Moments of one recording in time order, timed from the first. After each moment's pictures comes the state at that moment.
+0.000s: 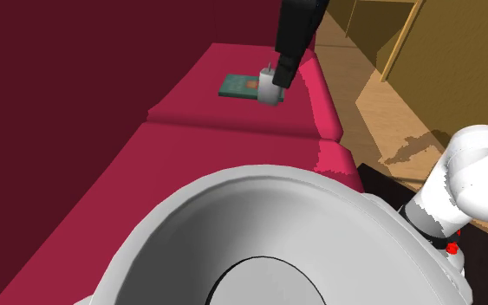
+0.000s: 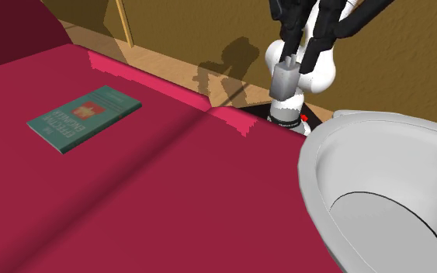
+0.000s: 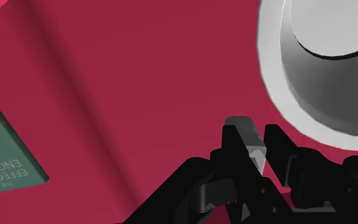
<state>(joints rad) 0.27 -0.45 0.53 -1.78 0.18 1.55 0.31</state>
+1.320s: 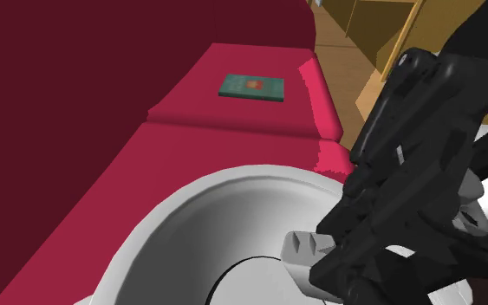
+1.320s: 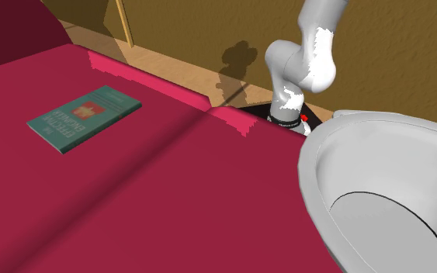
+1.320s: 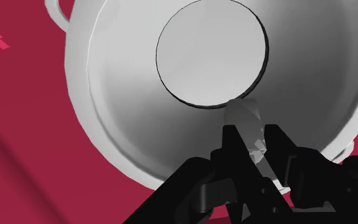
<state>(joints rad) 0.28 -0.28 0.96 -1.58 0.12 1.54 0.77</state>
